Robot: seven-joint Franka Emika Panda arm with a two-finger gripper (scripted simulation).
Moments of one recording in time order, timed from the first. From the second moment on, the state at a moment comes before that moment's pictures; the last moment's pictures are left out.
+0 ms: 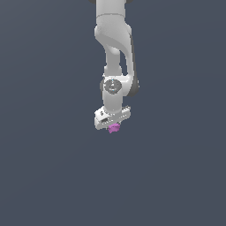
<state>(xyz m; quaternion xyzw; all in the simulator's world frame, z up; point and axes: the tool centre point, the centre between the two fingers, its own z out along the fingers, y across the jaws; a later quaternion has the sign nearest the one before) -0.056 -0.001 0.040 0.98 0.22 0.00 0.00</state>
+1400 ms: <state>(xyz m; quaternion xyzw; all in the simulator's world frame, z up) -0.027 -0.016 0.156 0.98 0.22 0.00 0.00</state>
